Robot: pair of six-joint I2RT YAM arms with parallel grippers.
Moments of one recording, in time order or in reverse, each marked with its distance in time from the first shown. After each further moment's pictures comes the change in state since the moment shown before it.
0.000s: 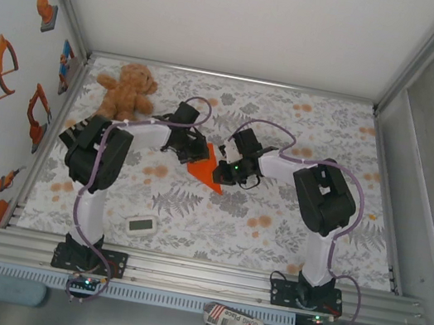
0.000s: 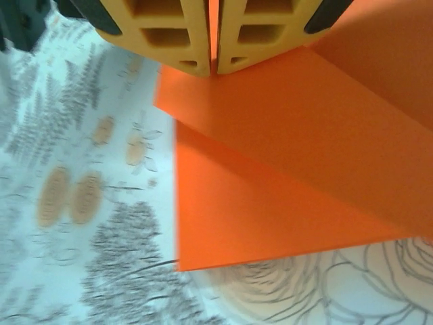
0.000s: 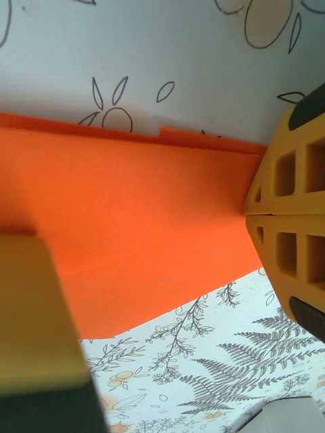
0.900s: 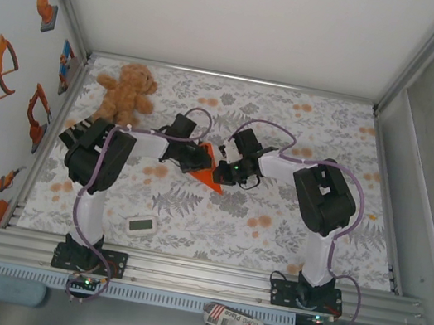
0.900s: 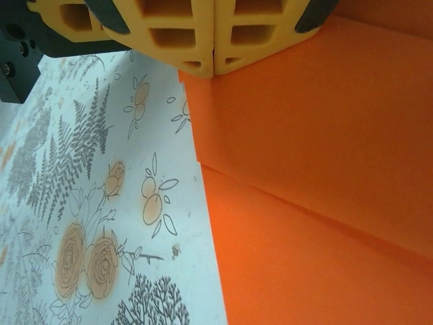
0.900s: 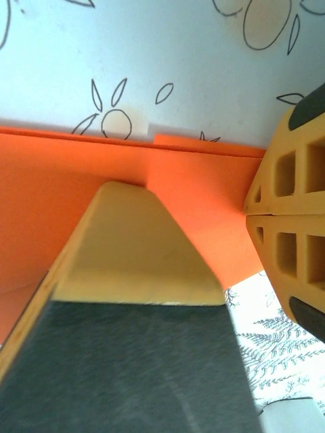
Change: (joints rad) left arm 0.002 0.027 -0.143 0.227 0.132 0.033; right arm 0.000 0.000 -0.006 0.004 0.006 0.001
